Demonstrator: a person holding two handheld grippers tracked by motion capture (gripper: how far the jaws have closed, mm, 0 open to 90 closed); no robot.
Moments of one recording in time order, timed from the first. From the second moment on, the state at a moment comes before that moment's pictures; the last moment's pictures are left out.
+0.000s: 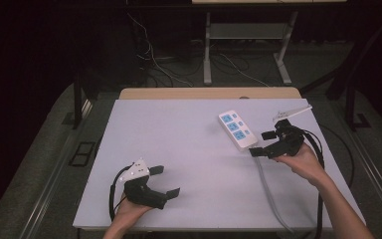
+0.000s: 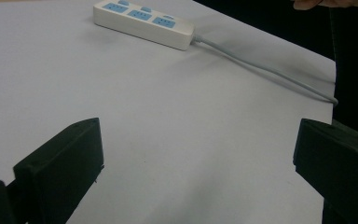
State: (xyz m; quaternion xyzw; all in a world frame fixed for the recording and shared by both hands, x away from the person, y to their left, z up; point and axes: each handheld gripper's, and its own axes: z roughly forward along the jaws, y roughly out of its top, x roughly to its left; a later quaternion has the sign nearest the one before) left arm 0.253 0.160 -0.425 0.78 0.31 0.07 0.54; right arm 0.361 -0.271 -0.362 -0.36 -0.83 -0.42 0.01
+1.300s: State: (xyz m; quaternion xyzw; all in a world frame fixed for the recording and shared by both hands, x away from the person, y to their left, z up) left arm 0.253 0.161 -0.425 0.78 0.31 0.06 0.55; right arm 0.410 -0.257 -0.351 -0.37 -0.84 -0.40 0.00
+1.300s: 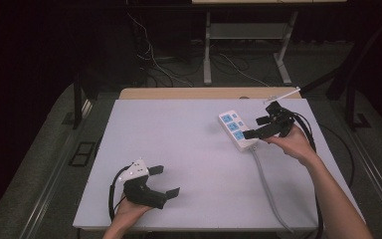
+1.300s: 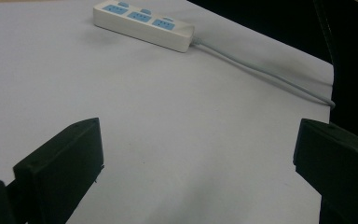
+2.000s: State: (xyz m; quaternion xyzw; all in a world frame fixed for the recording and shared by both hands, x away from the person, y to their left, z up) left arm 0.254 0.160 -0.425 0.78 0.31 0.06 0.54; right arm 0.433 -0.268 -0.362 -0.41 -0.81 -0.42 -0.01
